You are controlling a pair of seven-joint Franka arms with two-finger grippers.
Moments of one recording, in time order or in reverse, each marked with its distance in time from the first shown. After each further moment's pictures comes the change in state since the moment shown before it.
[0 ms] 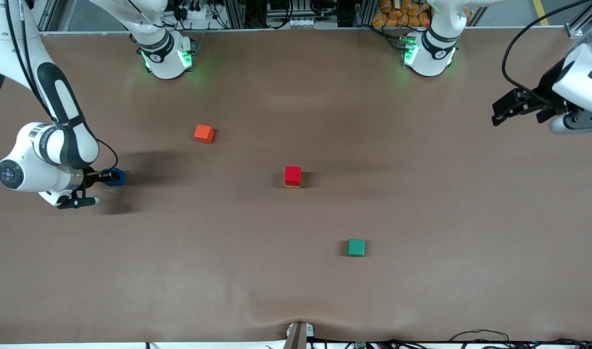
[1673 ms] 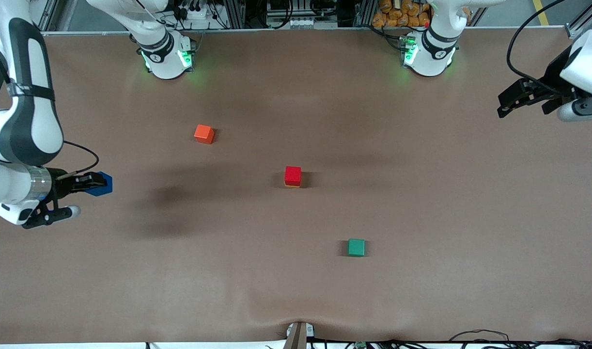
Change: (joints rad) left arm -0.008 -0.026 0.018 -0.032 0.000 0.018 0.003; right arm 0.126 -0.062 0.042 0.498 0.093 -0.521 0.030
